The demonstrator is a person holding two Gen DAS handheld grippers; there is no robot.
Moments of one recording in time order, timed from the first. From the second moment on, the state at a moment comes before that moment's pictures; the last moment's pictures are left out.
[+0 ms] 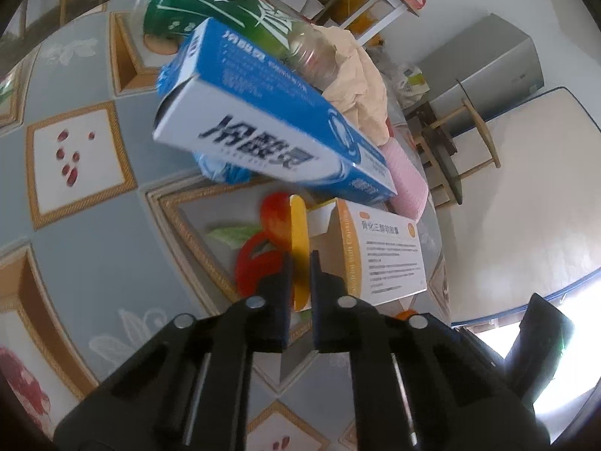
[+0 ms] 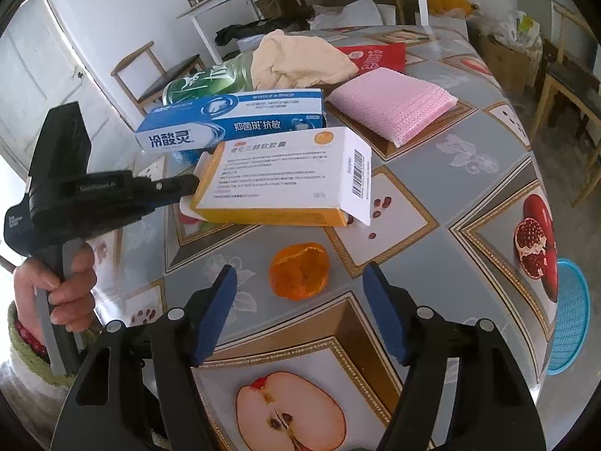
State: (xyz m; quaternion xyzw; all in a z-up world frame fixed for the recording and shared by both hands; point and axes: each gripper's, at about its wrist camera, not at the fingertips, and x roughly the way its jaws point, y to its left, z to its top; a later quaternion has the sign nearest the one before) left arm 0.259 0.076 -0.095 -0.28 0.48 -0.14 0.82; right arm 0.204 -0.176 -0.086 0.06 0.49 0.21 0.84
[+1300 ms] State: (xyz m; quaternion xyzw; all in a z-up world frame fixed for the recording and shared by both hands) left arm 0.180 0.018 -0.078 0.03 0.48 -0.27 0.83; right arm 0.129 -0.172 -0.086 -0.01 0.46 0.28 0.84
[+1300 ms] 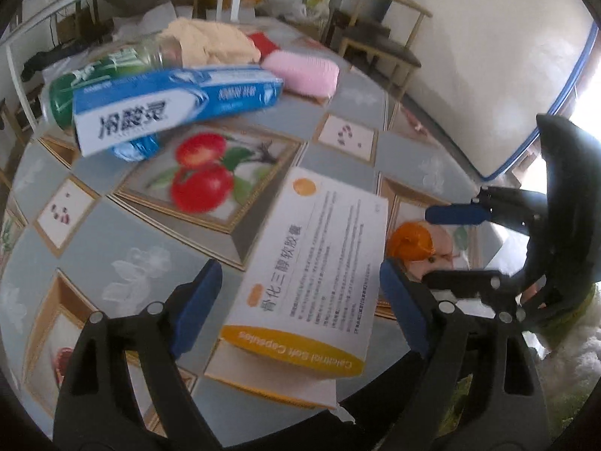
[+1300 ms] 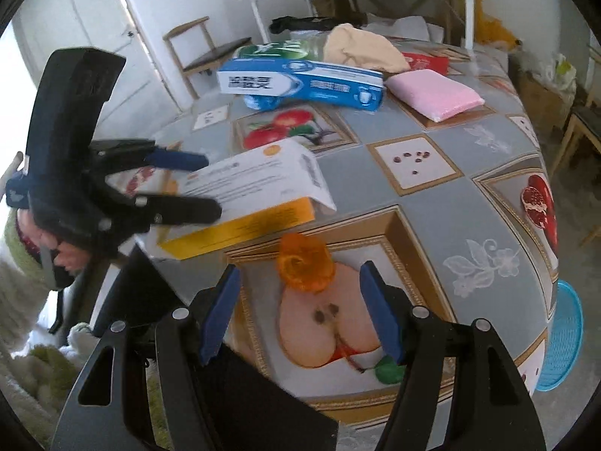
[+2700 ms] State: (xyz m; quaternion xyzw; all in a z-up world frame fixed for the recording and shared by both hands) left arm 0.182 -0.024 -0.079 0.05 0.52 -0.18 0.84; right arm 0.127 -0.197 -0.096 -0.01 0.44 0.24 0.87
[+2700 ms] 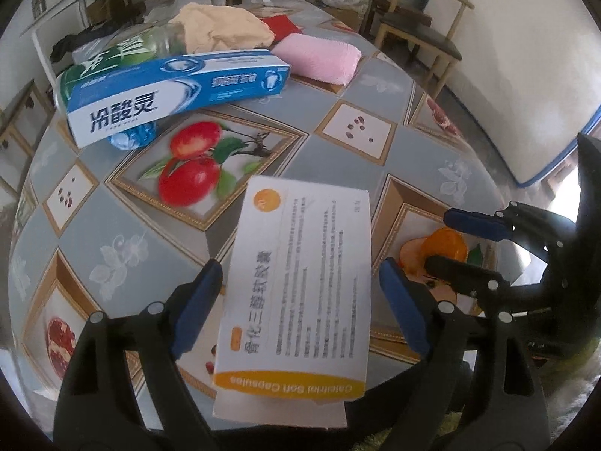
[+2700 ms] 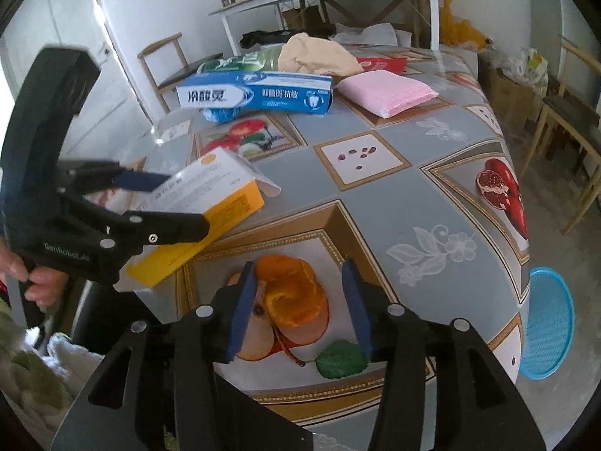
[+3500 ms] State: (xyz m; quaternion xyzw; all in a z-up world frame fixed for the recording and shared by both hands) left arm 0.177 -0.028 -0.087 0.07 0.52 -0.16 0.84; right arm 0.117 -0.192 -0.097 -0.06 0.42 0.22 0.88
